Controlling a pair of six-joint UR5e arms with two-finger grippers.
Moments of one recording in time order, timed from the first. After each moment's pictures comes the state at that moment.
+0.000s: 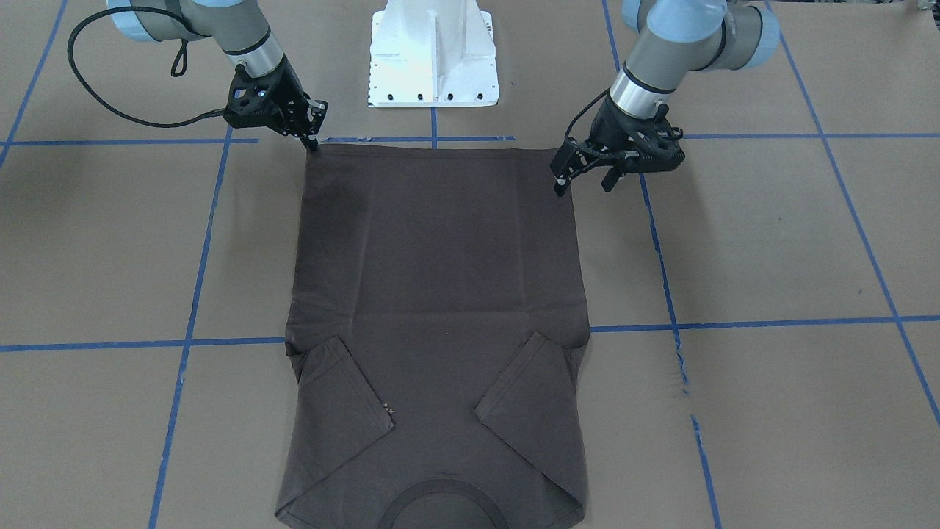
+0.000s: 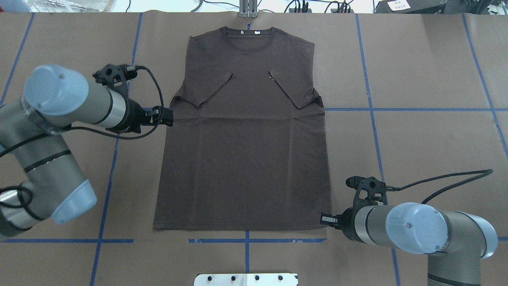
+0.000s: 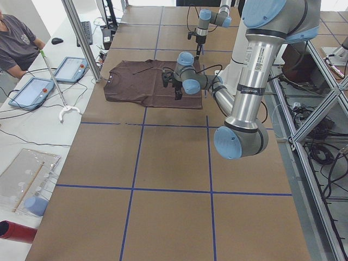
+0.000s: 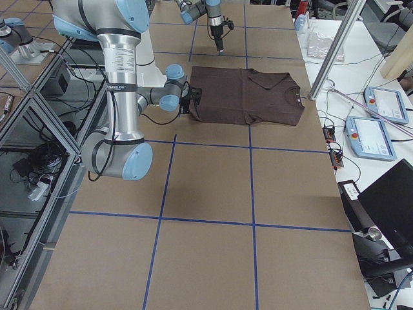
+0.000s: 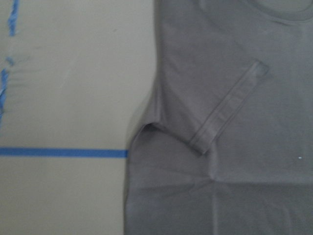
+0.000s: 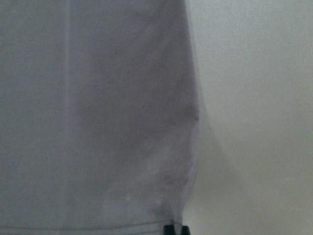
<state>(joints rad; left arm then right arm) -0.51 -1.78 -2.01 -1.93 -1.81 -1.57 0.28 -1.52 2.08 -1.16 1.71 1.50</state>
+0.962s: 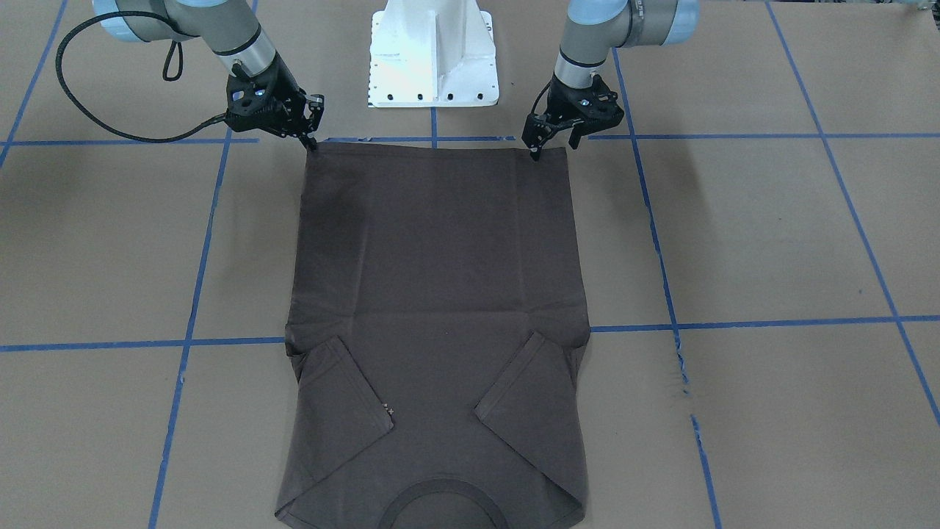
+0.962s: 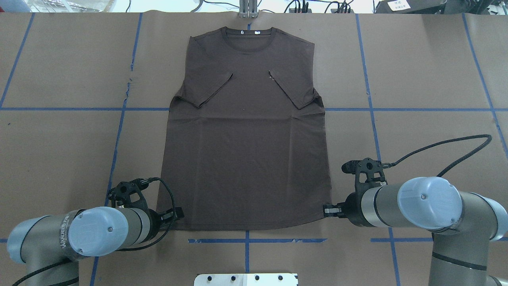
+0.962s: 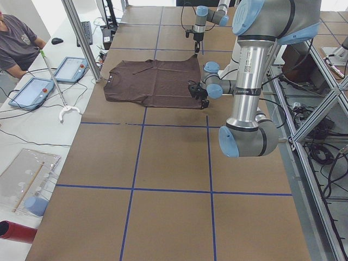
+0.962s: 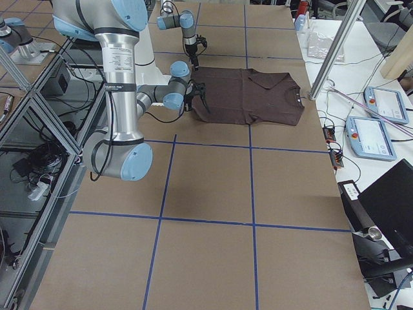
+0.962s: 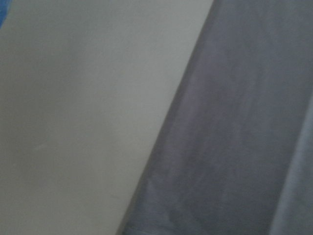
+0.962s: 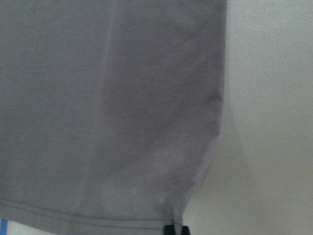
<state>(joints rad) -0.21 -1.75 -1.99 -1.83 -1.58 -1.80 0.32 -1.51 2.09 -1.16 1.76 1.35</state>
